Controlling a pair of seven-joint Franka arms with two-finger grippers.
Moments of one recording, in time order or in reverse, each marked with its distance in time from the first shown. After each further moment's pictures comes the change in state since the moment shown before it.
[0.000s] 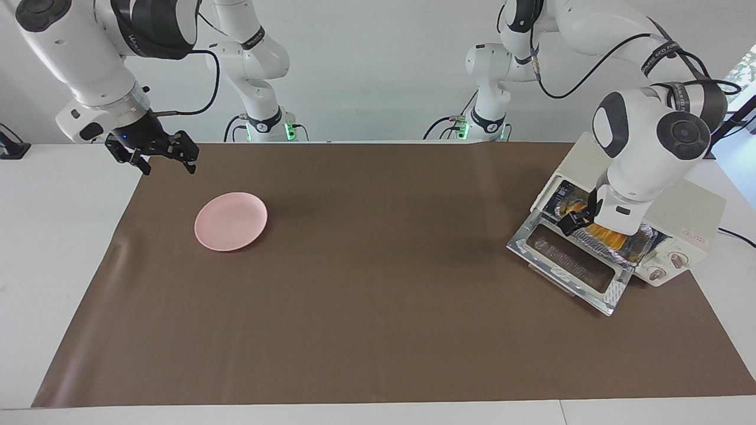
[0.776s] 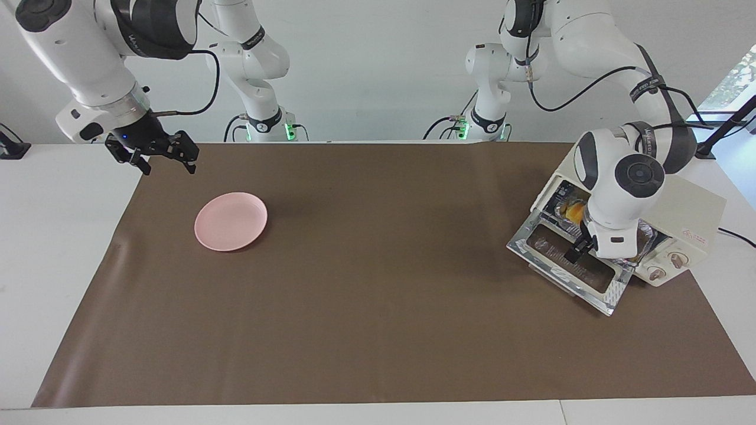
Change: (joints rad) left arm -0.001 0.035 0.009 -0.165 0.119 0.204 -0.351; right arm 0.000 0.000 0.000 0.000 0.000 0.000 0.000
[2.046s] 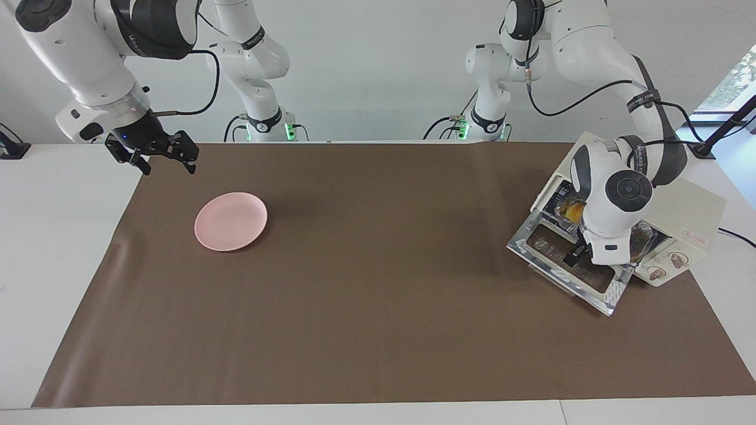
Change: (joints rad) left arm 0.017 0.014 0.007 -0.084 0.036 0.076 -0.018; right arm 0.000 0.000 0.000 0.000 0.000 0.000 0.000
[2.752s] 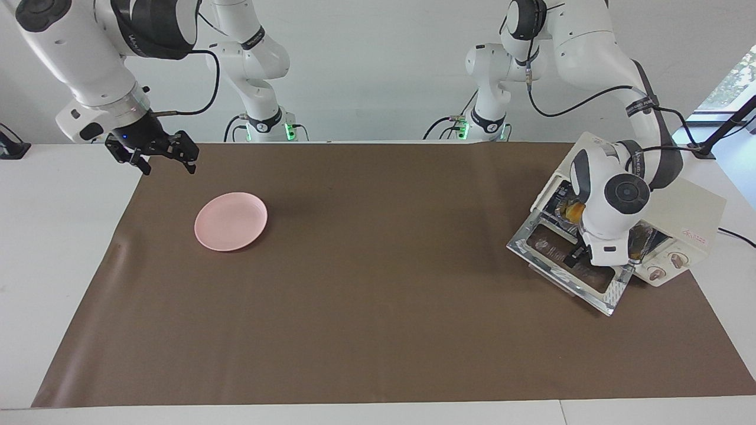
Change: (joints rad) left arm 0.007 -0.004 -0.001 -0.032 0.000 0.030 0.000; right arm -0.001 0.000 -0.001 0.000 0.000 0.000 0.000
